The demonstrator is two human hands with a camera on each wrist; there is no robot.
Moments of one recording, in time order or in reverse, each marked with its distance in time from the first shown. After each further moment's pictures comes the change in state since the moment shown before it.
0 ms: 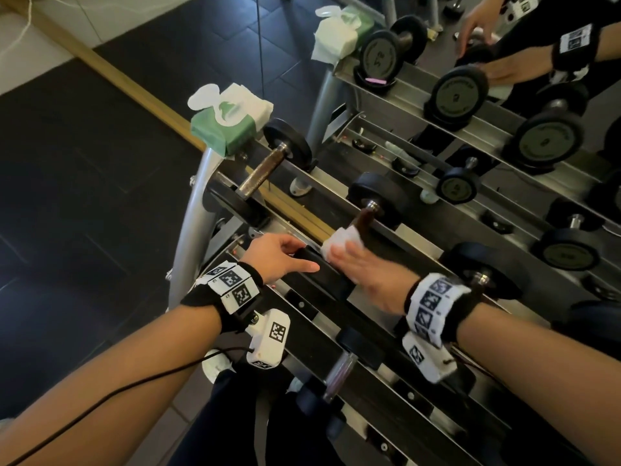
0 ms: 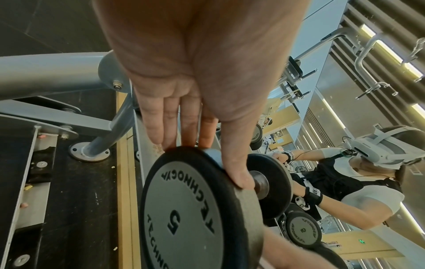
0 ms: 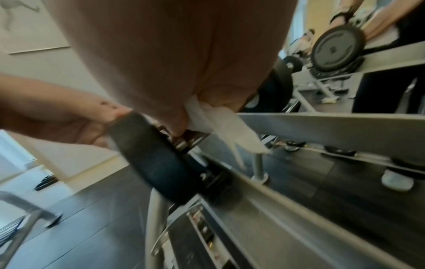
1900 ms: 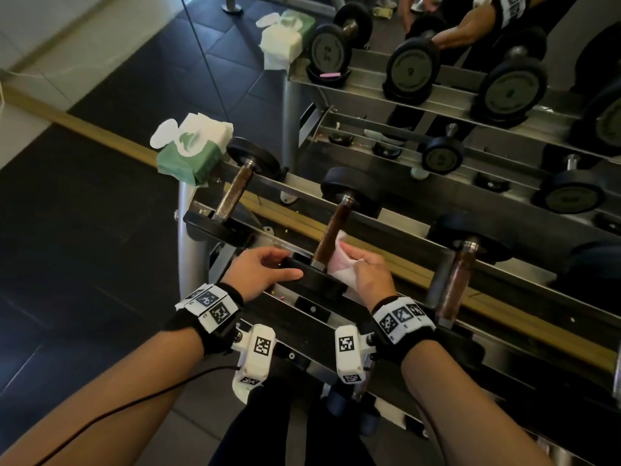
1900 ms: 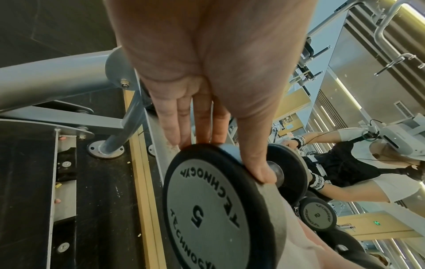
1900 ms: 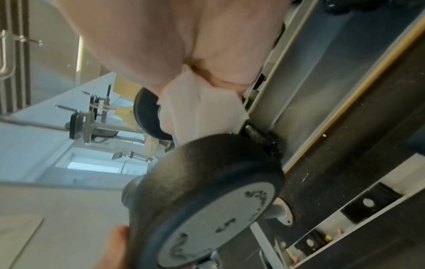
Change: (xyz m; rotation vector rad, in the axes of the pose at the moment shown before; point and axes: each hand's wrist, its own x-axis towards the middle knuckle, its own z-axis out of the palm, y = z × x) left_hand 0.013 -0.015 -0.003 0.021 -0.064 0.065; right_hand 0.018 -0.032 0.045 1.742 0.757 0.693
